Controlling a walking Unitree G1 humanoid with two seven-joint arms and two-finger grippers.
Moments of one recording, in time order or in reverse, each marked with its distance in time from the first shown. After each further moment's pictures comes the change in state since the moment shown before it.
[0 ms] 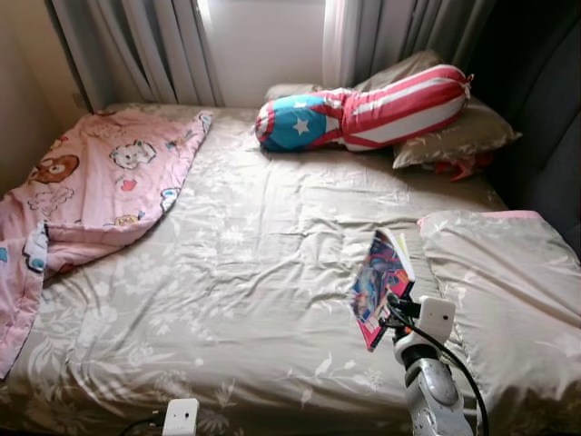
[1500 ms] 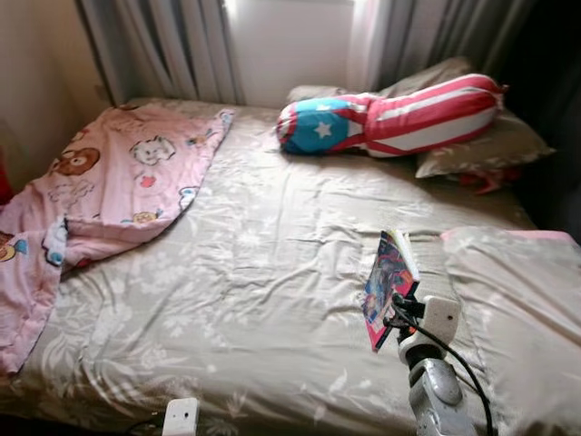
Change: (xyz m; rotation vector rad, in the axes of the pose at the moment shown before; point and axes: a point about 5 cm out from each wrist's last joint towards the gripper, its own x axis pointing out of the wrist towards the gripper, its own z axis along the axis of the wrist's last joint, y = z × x) left arm -0.002 0.008 -0.003 -0.027 0.005 0.023; right arm 0.003 0.017 -0.001 0.007 0.008 0.053
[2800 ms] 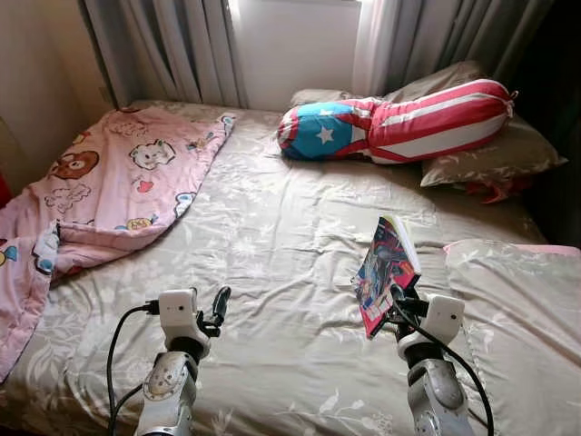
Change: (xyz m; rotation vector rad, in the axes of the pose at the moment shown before) left arm -0.027 -0.036 0.167 -0.033 -0.831 -0.173; right arm -0.011 -0.009 0.010 0.022 -0.094 -0.009
